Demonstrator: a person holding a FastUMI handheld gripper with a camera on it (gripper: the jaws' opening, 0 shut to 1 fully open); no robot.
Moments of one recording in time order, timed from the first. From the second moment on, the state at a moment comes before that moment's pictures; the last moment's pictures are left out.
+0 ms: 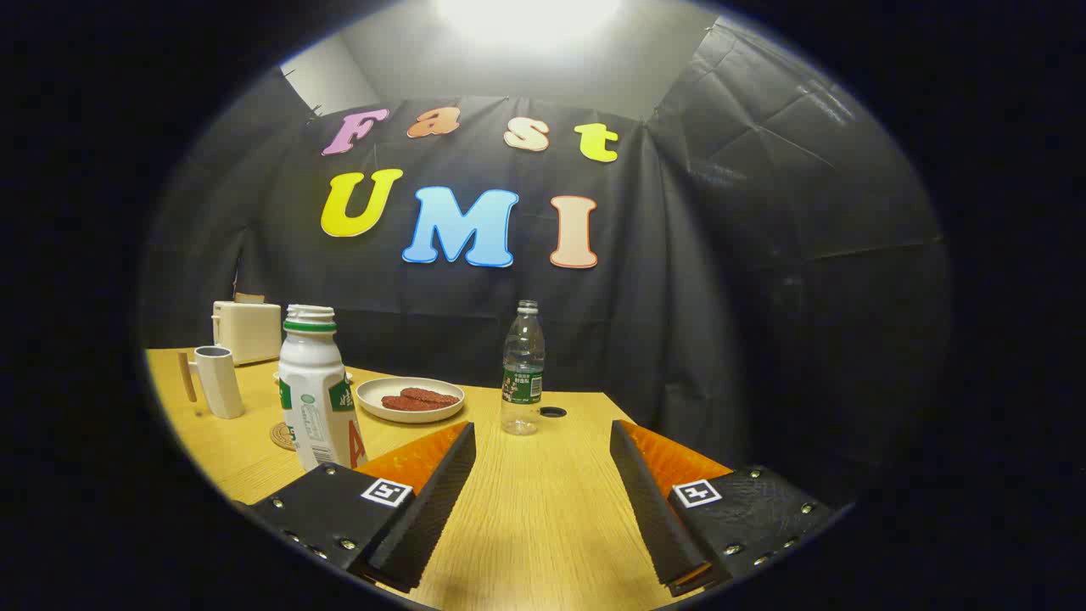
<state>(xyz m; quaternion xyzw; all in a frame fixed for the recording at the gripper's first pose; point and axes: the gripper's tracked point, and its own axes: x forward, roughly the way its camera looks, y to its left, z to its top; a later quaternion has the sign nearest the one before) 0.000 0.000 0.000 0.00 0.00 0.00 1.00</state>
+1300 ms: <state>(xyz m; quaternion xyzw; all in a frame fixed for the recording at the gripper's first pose) -0.042 0.109 0.078 0.09 -0.02 0.13 0.99</state>
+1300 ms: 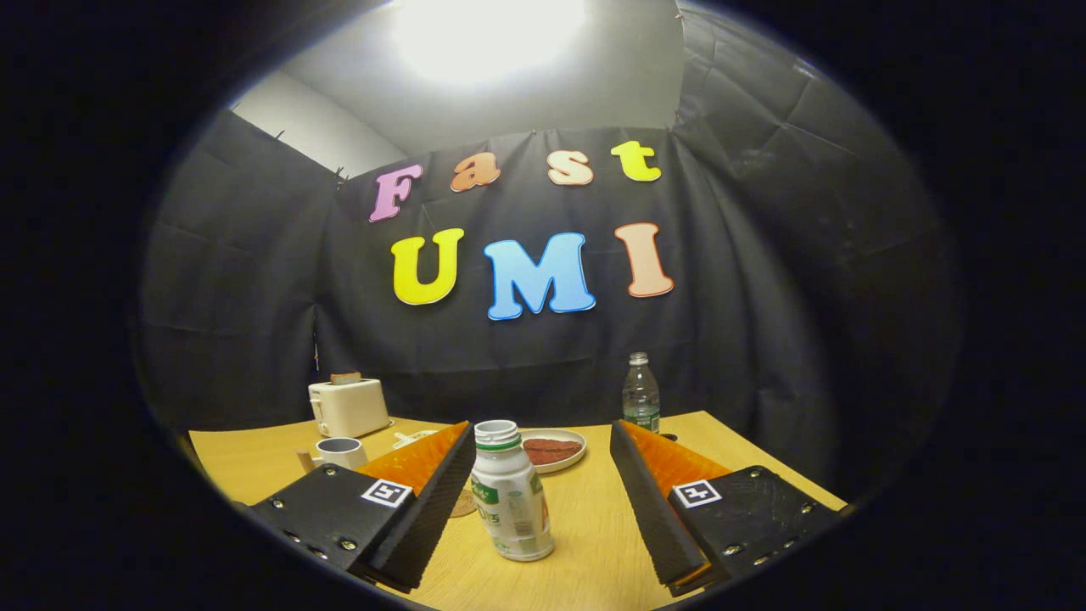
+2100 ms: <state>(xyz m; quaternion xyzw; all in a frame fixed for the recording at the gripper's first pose) -0.008 0.156 -0.004 0.06 0.07 0.13 0.99</state>
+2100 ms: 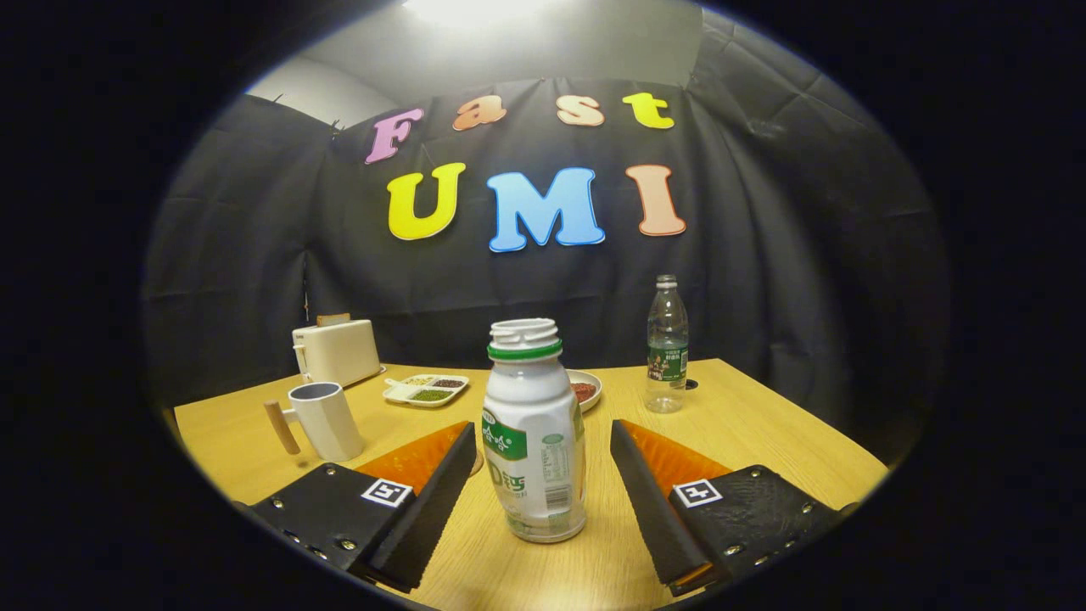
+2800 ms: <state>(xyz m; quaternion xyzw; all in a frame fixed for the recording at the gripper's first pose) -0.001 0.168 -0.018 0.01 0.12 0.10 0.99</state>
